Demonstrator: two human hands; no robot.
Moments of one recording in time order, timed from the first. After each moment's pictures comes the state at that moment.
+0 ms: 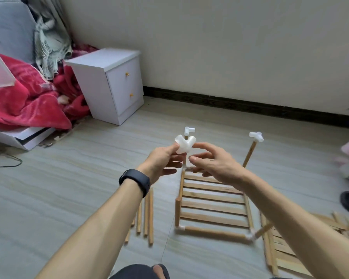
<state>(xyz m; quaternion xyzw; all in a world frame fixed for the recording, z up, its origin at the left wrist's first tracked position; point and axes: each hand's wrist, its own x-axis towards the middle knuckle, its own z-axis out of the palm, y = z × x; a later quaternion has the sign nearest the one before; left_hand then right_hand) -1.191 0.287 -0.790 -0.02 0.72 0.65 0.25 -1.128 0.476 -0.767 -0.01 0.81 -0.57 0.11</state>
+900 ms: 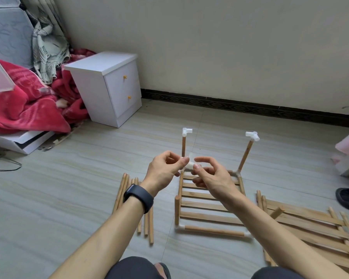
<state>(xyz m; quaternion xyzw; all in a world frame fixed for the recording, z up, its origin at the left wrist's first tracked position) -1.161 0.288 -0.806 0.07 0.80 0.58 0.11 -1.093 0.460 -0.807 0.09 0.71 -0.70 0.01</state>
